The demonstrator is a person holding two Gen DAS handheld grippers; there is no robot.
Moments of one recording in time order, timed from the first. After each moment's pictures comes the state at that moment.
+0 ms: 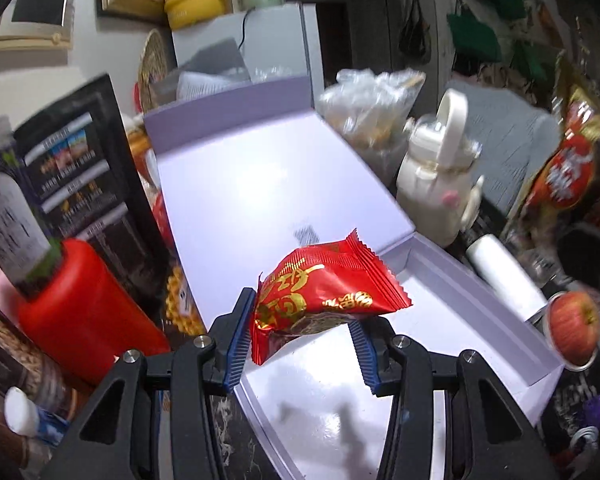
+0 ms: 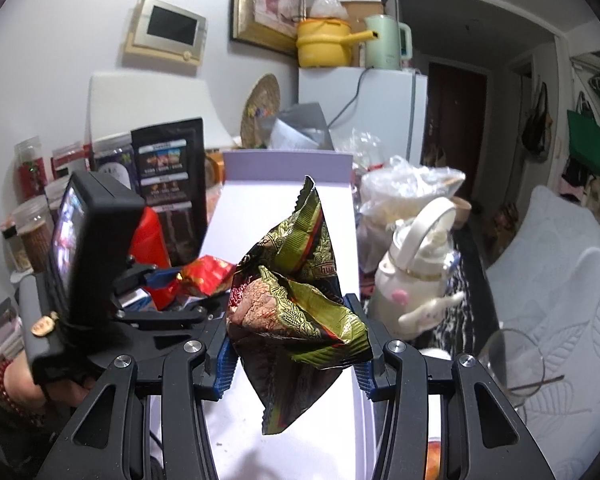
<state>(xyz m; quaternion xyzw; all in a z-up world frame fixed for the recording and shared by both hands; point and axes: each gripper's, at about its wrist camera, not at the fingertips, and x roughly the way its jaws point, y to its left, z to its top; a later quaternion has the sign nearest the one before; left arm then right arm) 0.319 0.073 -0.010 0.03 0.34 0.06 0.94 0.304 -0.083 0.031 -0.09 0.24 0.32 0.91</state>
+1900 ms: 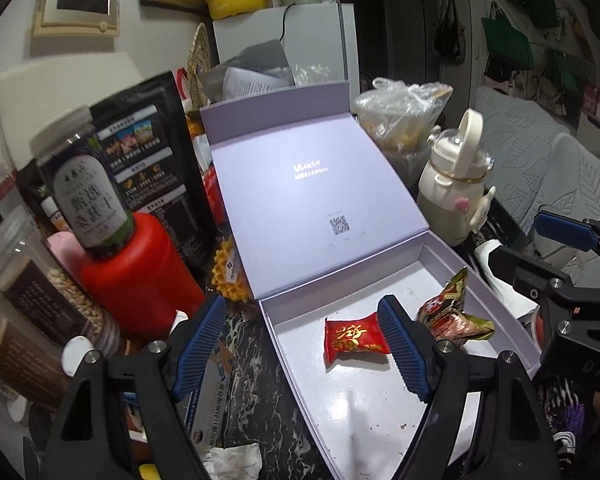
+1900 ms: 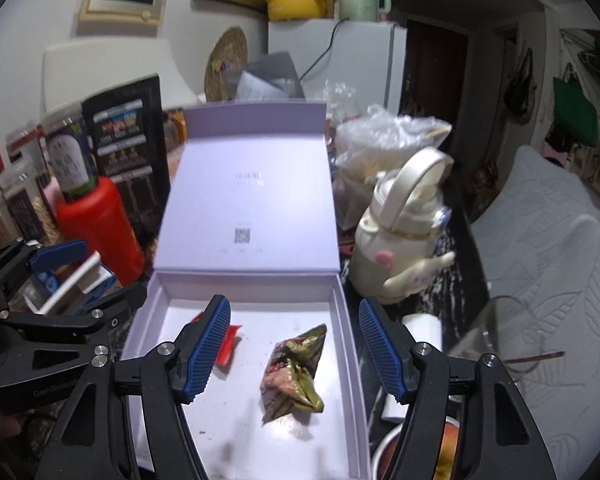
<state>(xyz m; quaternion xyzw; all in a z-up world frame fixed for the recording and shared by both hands) 0.278 0.078 0.020 0.01 0.36 0.12 0.93 0.326 -0.074 0.024 -0.10 0.31 0.26 0.91</state>
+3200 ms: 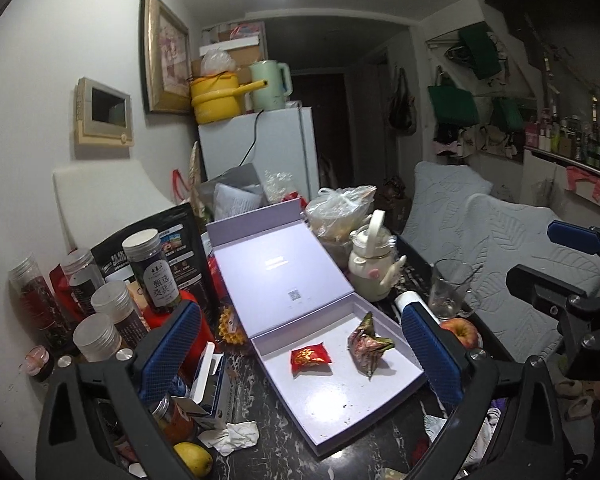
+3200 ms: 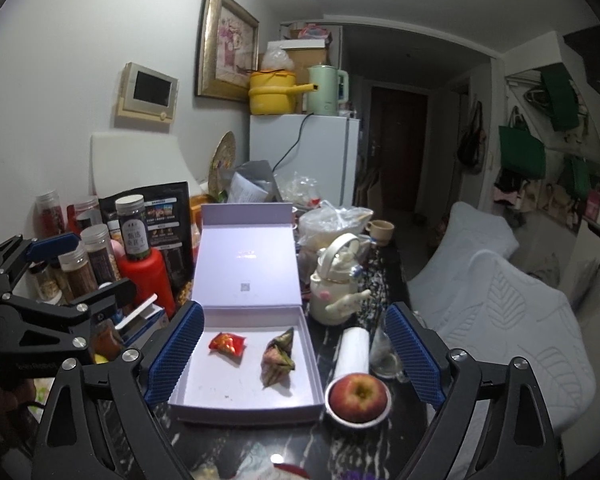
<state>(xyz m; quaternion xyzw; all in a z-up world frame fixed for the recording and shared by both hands) 0.130 0.018 0.135 0.04 0.21 0.07 0.97 0.165 -0.168 0.129 -0.06 0.19 0.22 0.95</state>
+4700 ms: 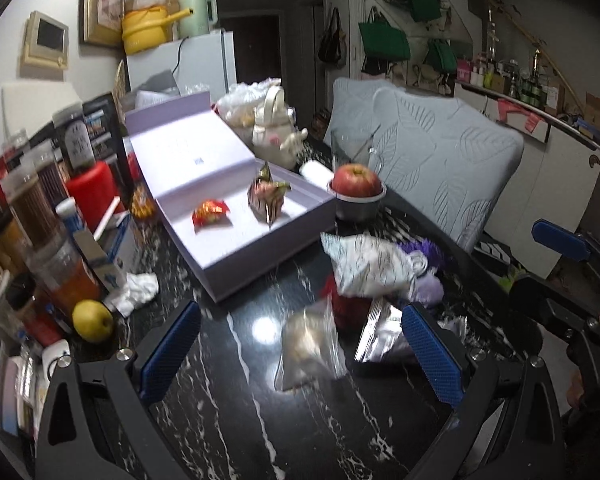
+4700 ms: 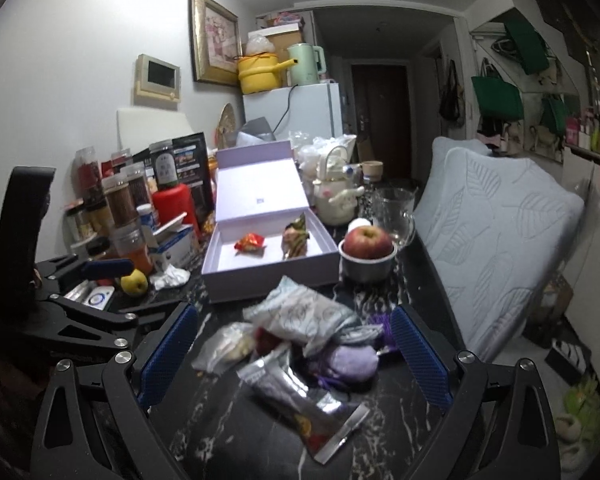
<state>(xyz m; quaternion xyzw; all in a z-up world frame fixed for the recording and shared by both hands) 0.029 -0.044 0.009 0.03 0.33 -0.06 0.94 0.015 -0.233 0.000 0.00 0.22 0.22 0.95</state>
